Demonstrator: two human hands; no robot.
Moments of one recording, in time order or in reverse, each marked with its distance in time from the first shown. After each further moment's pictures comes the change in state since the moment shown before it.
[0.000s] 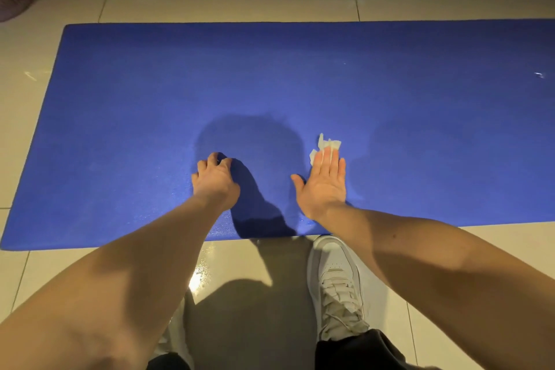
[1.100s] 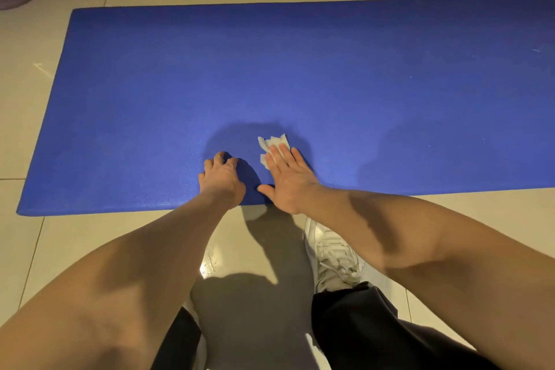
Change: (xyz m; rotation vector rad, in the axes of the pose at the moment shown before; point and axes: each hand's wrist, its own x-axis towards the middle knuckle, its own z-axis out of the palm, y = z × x) left_hand -0.061 -0.005 0.033 0.025 -0.035 0.011; right_hand -0.053 -0.032 0.003 -0.118 -0.193 -0.496
